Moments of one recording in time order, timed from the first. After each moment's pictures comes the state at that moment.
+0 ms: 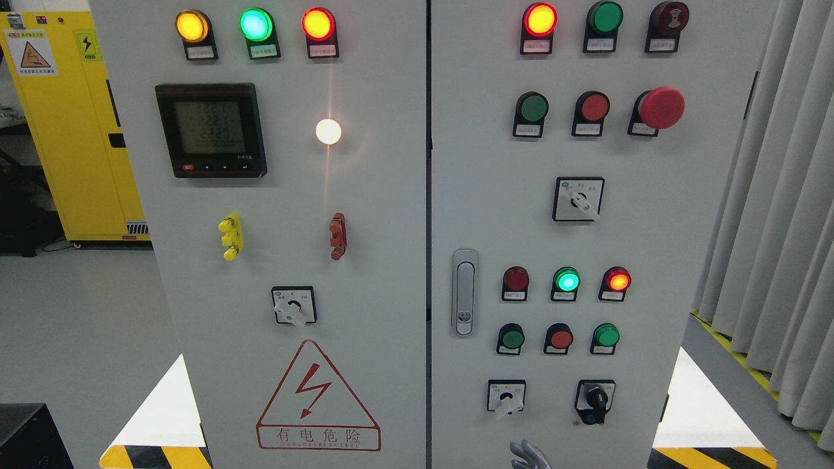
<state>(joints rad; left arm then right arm) 0.06 -0.10 -0.05 -0.10 0.07 -0.13 -0.05 0.13 -0.06 0.31 -1.82 0.18 -0.33 -0.16</state>
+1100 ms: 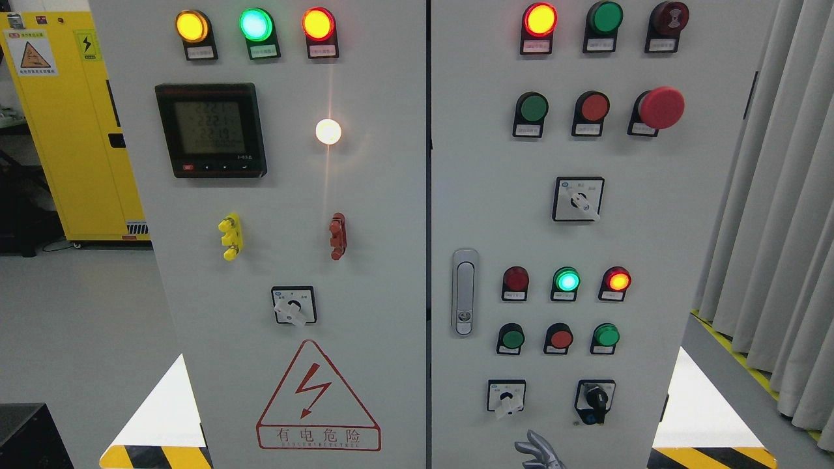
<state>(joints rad) 0.06 -0.10 -0.05 -0.10 0.07 -0.13 -0.05 0.10 -0.02 0.19 -1.83 0.71 -0.33 -0.24</state>
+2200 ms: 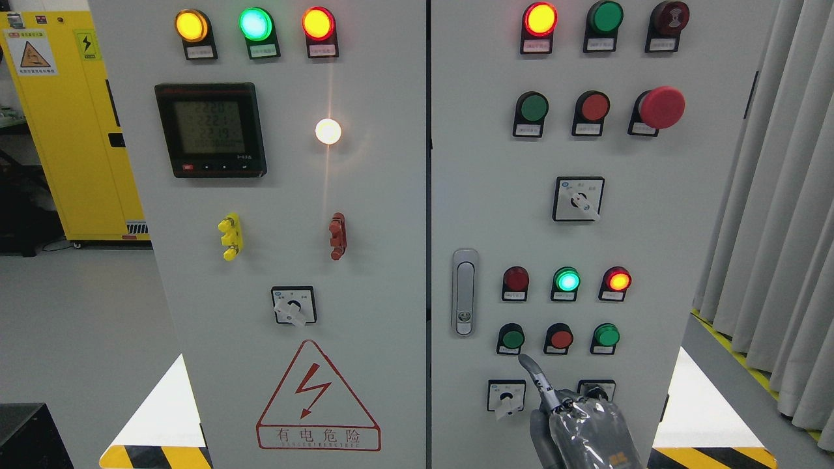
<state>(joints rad) 0.06 -0.10 -0.05 -0.10 0.07 -0.13 -0.05 -0.15 -0.02 0.08 -1.78 1.24 -0.25 -0.18</state>
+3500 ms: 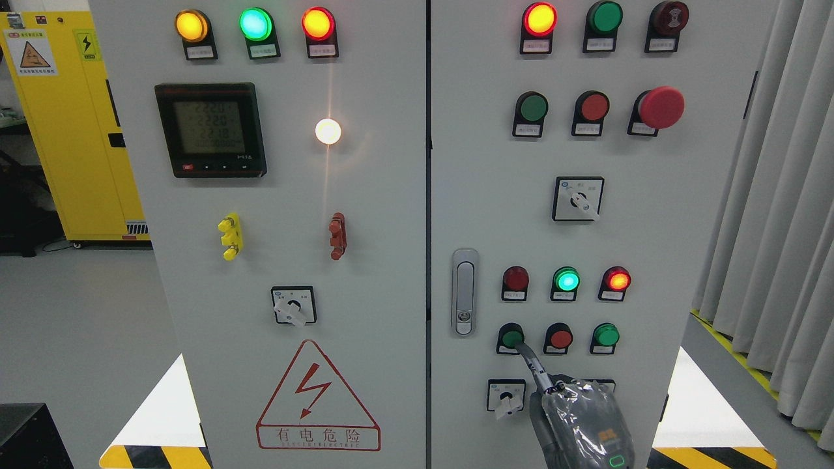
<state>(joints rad) 0.06 -0.10 -0.05 -0.10 0.07 -0.13 -0.05 -0.21 -0.03 0.09 -1.71 1.26 -0.21 -0.15</state>
